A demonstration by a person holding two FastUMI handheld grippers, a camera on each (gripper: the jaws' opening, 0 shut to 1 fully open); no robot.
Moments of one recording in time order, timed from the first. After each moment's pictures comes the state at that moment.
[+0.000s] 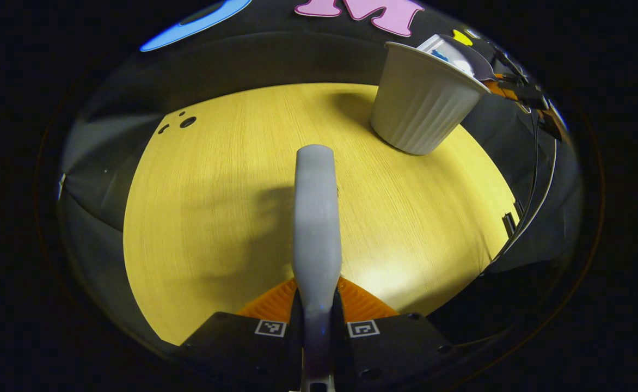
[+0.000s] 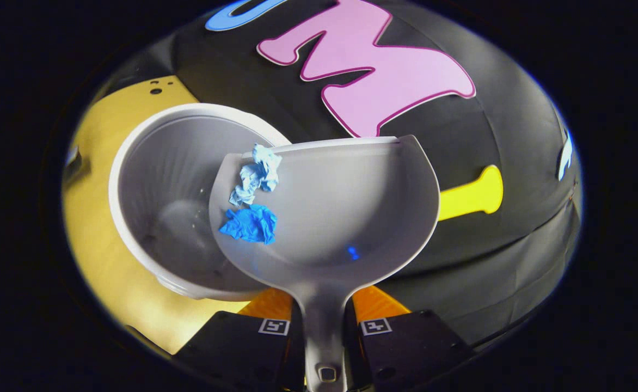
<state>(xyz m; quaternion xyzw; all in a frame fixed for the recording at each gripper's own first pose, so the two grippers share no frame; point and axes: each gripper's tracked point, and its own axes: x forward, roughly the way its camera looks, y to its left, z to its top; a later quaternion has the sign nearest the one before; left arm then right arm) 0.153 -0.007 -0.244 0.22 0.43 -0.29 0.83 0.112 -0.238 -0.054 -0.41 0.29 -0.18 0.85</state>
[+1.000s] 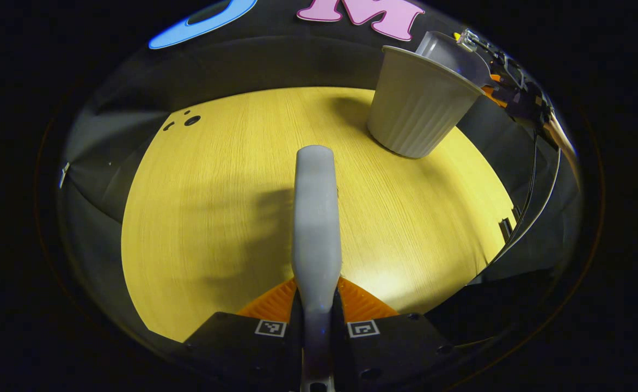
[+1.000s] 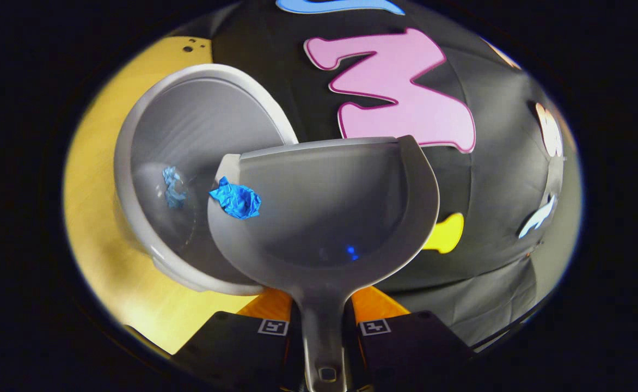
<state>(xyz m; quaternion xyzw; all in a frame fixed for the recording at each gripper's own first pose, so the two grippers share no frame) 0.123 -0.011 -0.247 0.19 0.42 -0.27 0.84 0.099 -0.243 -0.025 -0.58 0.23 -0.21 0.76</state>
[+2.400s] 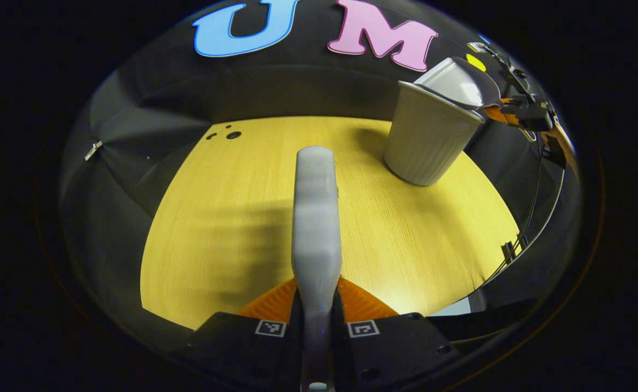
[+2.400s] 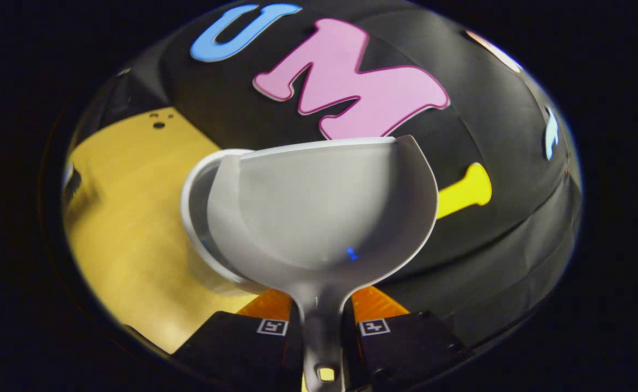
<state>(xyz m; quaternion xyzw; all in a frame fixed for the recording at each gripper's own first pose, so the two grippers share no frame) 0.094 0.018 -0.203 0.14 0.33 -0.21 0.91 0.070 -0.195 0.003 -0.28 0.26 -0.15 0.91</state>
